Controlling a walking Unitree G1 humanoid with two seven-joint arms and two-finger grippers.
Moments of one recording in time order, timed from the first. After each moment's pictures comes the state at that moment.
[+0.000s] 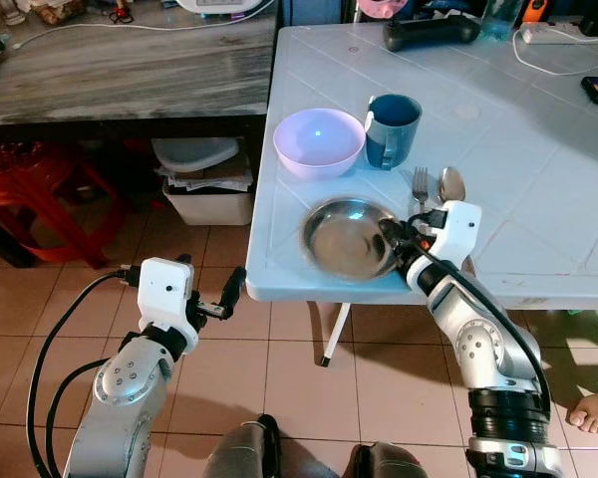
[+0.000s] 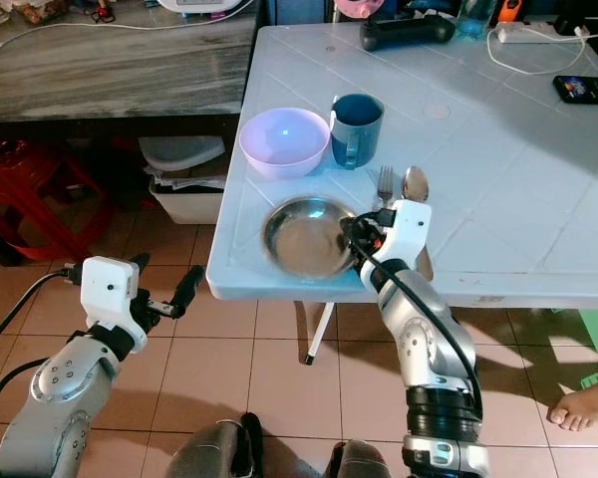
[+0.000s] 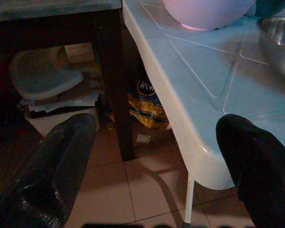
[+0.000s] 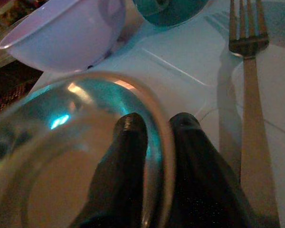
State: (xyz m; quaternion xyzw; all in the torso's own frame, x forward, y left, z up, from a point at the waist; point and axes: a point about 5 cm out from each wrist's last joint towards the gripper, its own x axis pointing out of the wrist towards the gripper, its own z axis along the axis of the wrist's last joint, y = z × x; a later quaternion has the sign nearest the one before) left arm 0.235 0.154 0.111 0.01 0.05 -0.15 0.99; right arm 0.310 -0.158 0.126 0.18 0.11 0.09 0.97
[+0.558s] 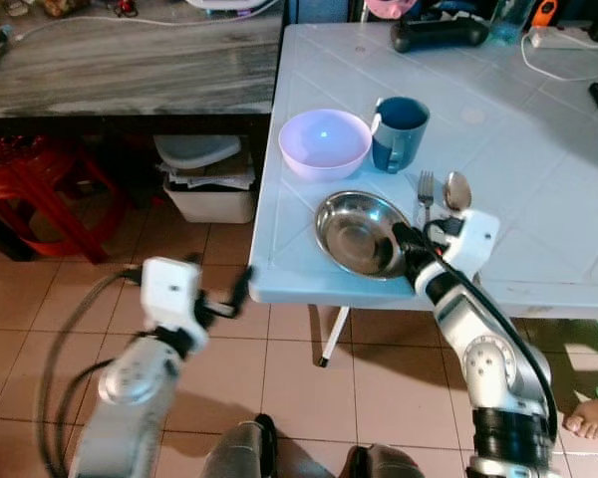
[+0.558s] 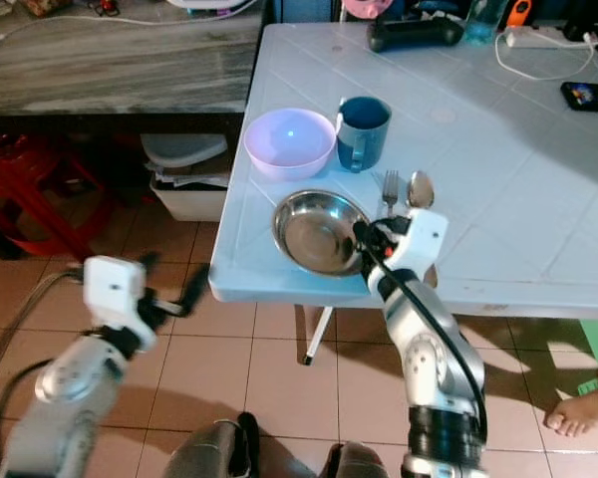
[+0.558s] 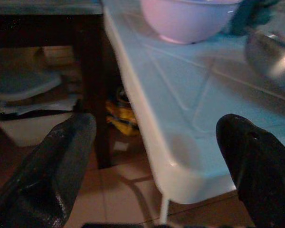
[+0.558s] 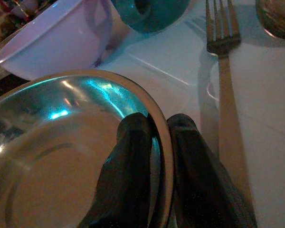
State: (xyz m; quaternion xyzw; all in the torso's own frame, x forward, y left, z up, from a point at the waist) left arm 0.234 0.139 0.112 -0.04 0.04 -0.19 0.98; right arm 0.291 -0.162 0.125 0.21 0.10 0.07 0.97
